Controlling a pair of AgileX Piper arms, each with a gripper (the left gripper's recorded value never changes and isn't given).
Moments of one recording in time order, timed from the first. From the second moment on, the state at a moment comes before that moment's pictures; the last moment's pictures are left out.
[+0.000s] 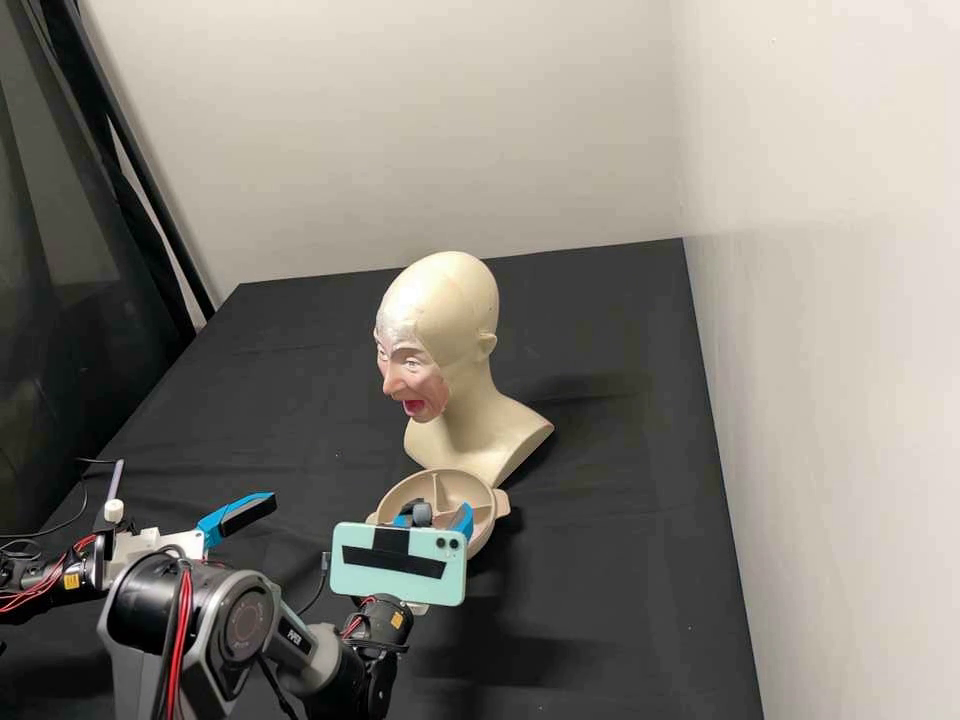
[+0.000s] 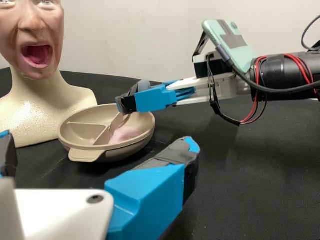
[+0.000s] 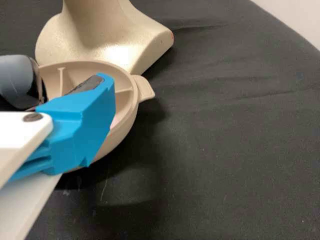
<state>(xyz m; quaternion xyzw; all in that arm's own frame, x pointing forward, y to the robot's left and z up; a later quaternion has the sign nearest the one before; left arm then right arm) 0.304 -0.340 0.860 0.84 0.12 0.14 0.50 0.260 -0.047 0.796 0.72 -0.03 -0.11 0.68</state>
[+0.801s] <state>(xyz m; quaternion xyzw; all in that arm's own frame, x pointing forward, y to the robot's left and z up) 0.310 -0.349 0.855 0.85 0.11 0.12 0.51 0.280 -0.058 0.777 0.71 -0.02 -0.13 0.69</state>
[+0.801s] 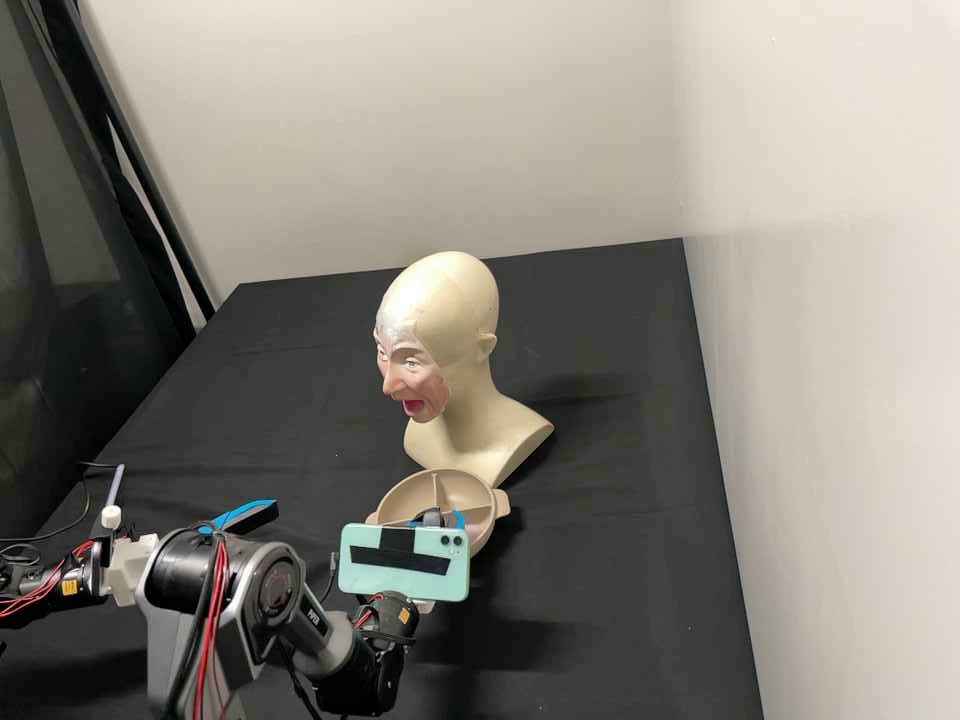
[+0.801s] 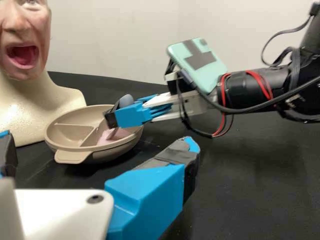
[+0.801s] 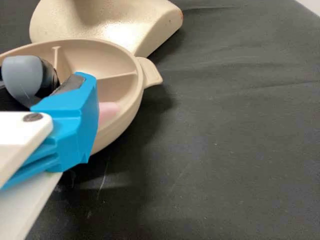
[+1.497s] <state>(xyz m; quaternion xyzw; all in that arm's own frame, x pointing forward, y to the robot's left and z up) 0.311 -0.349 0.855 0.85 0.12 0.12 0.51 0.299 -0.064 0.771 0.72 -0.03 -0.11 0.69</state>
